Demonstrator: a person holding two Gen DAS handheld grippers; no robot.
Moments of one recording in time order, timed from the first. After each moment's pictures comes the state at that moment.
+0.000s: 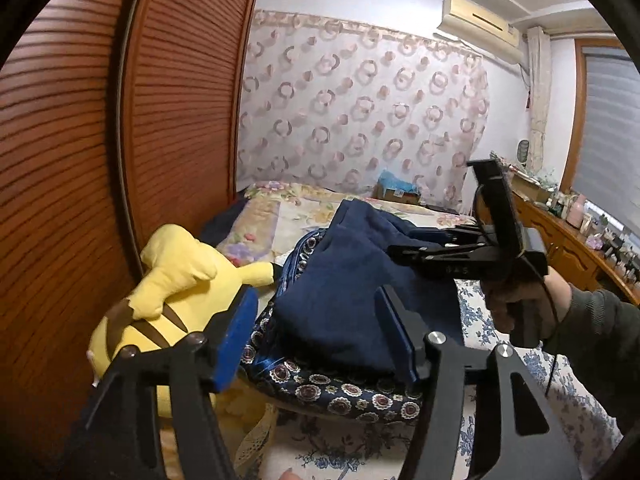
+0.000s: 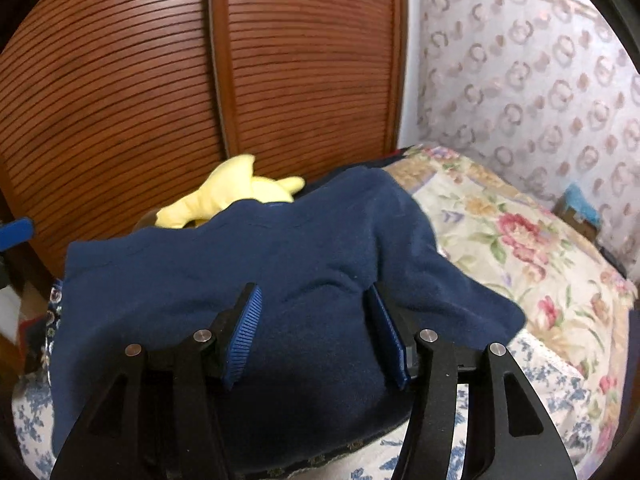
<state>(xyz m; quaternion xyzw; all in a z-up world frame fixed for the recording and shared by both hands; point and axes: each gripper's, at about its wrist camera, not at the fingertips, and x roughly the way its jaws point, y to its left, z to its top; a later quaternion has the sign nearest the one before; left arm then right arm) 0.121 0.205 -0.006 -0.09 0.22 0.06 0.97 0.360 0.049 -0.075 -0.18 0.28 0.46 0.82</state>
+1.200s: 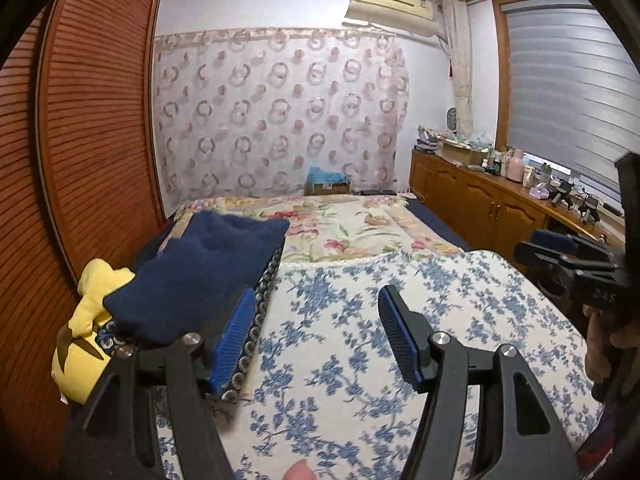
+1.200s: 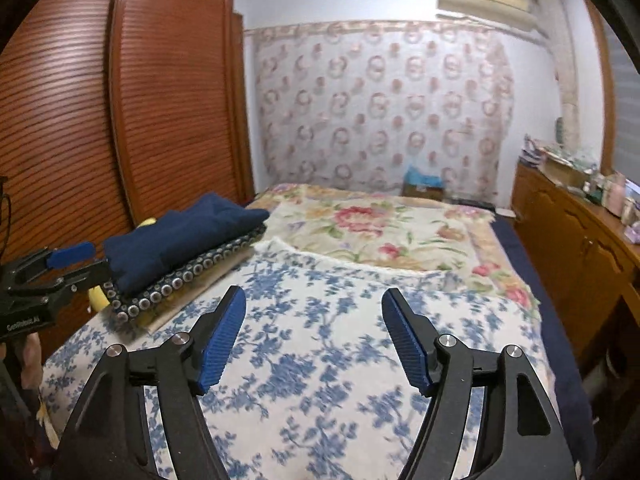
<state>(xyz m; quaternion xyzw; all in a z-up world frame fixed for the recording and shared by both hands) 0.091 0.030 0.035 -0.01 0.22 -0.04 0.98 0.167 -0.250 -0.011 -0.04 0.21 0.24 0.95</state>
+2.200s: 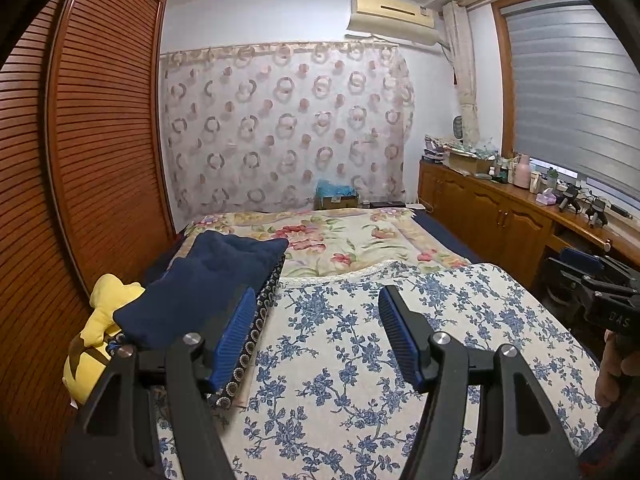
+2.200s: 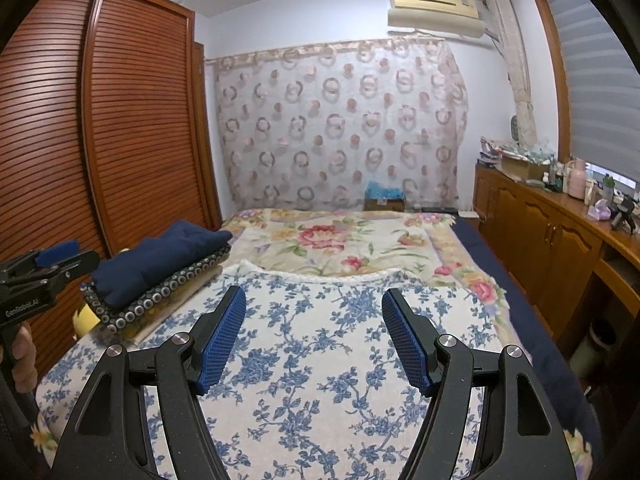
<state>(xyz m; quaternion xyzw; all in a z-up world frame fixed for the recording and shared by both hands) 0.080 0.007 0.052 0.00 0.20 -0.02 0.98 0.131 -0.288 -0.004 -0.02 0.18 0.18 0.97</state>
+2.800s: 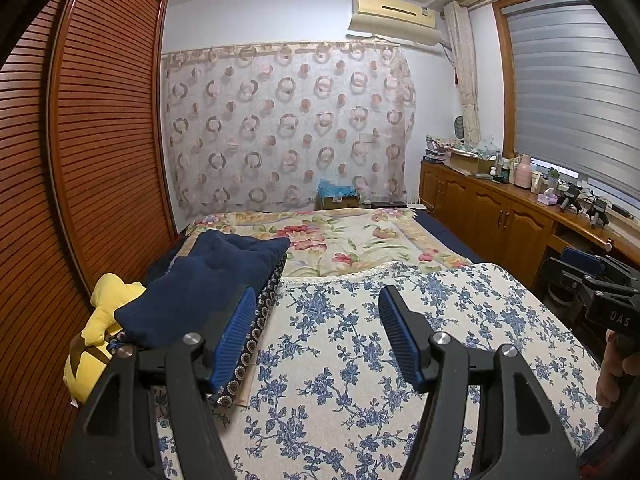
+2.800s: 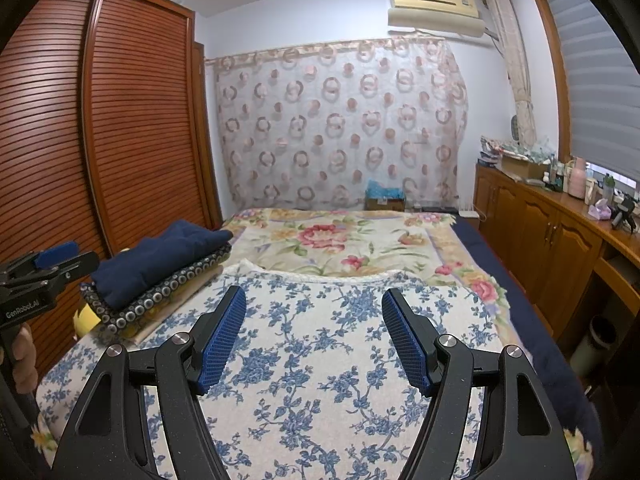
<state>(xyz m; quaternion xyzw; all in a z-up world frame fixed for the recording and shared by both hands) 0.079 0.007 0.050 0.00 0.20 -0.01 0.98 0.132 -0.286 -0.006 -0.01 0.18 0.17 0.97</state>
